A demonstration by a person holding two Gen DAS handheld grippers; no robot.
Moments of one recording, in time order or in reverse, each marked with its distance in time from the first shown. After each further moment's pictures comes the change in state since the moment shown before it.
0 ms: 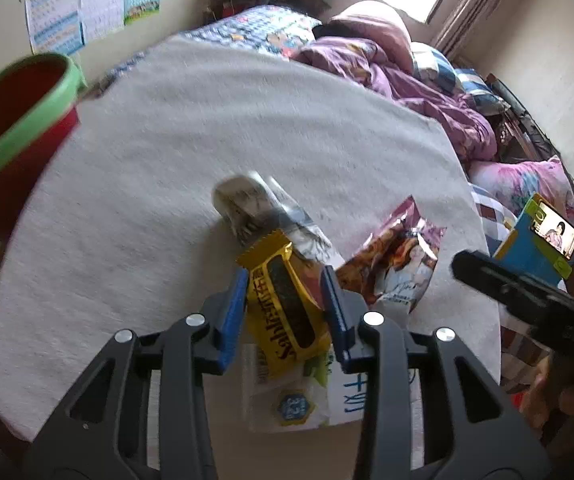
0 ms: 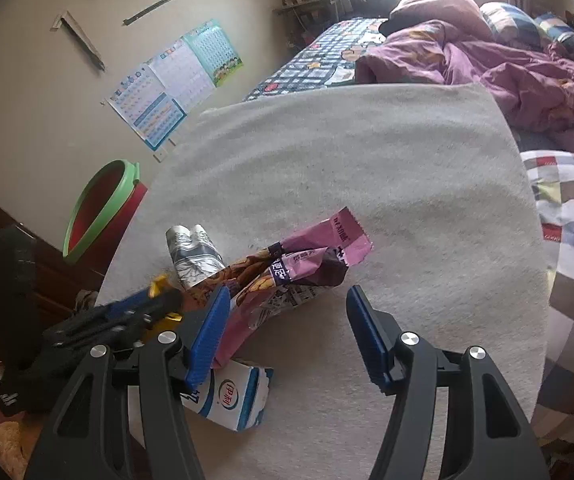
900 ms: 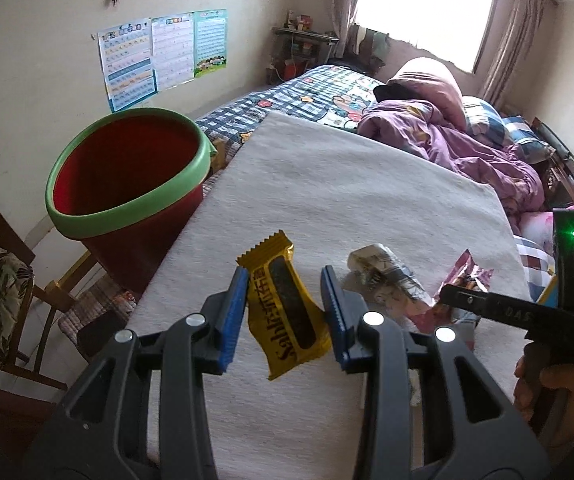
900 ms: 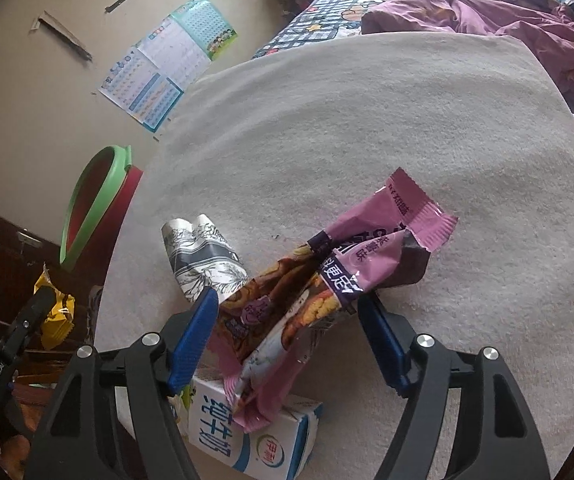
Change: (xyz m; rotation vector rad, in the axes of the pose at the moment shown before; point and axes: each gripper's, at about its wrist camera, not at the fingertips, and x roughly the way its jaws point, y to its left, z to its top) left arm -0.076 0.054 0.003 -0.051 -0.203 0.226; right arm 0.054 0.016 0.013 0.083 0.113 0.036
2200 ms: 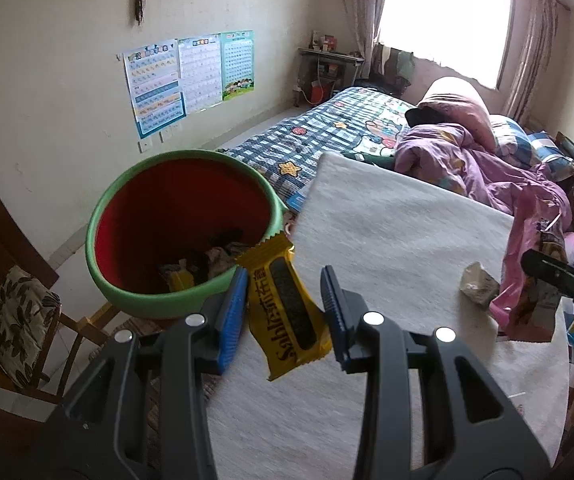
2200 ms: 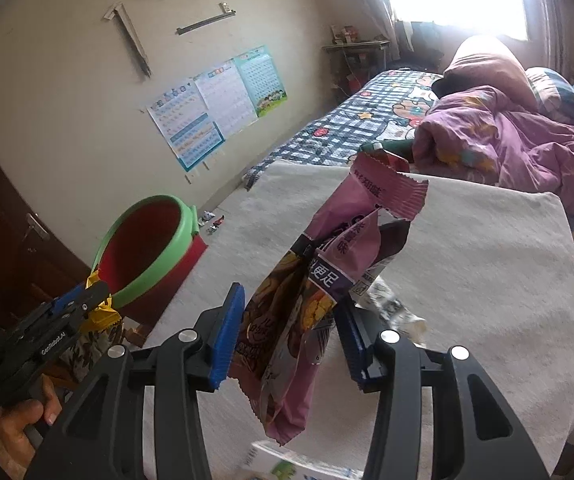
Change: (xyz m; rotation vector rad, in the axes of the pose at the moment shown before) left arm 0.015 0.063 0.048 -0.004 -0.080 0.092; right arm -0.036 0.106 0.044 -0.259 -0.259 0.000
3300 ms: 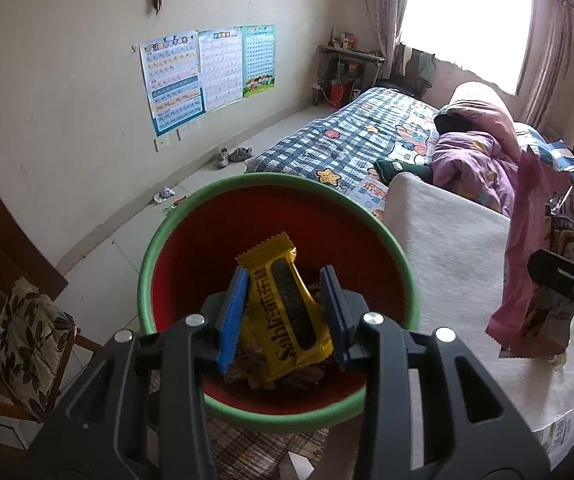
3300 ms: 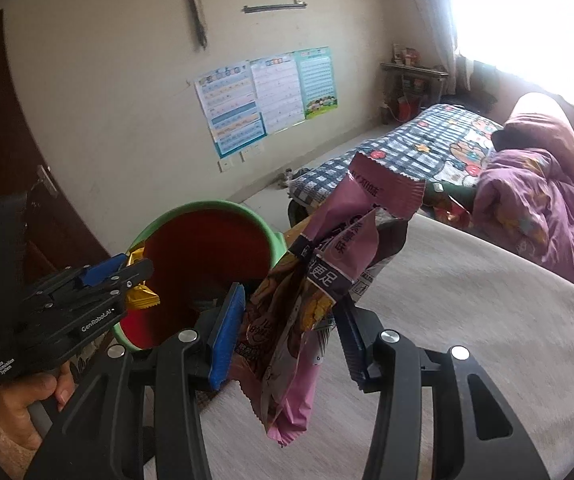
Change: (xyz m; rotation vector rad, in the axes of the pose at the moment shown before) left arm 0.066 0.105 0.048 -0.024 0.021 0.029; right arm 0.091 0.143 0.043 -0.247 0.003 0.030
